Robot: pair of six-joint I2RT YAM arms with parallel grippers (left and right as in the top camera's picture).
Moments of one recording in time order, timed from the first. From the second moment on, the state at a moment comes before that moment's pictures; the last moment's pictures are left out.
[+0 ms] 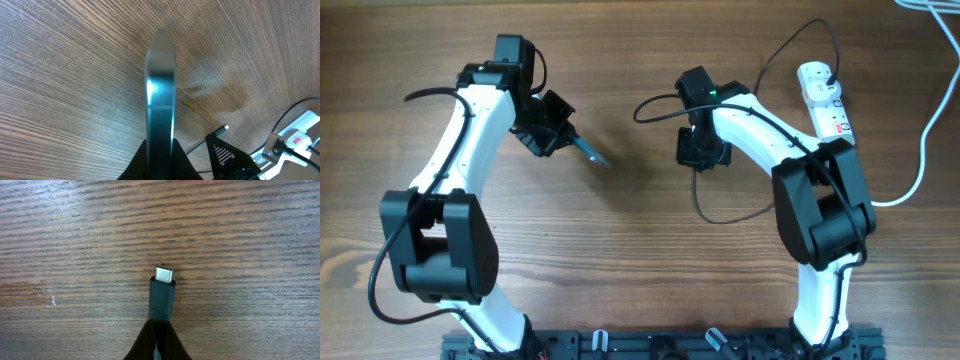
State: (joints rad) left arm -0.08 1.87 1.49 -1.03 0.38 -0.90; right arm 0.42 2.13 1.49 -0.90 -0.06 0.52
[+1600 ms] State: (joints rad) left arm -0.19 1.87 1.48 -0.37 1.31 -0.59; right arm 0.64 1.50 1.47 -1.03 -0.27 0.47
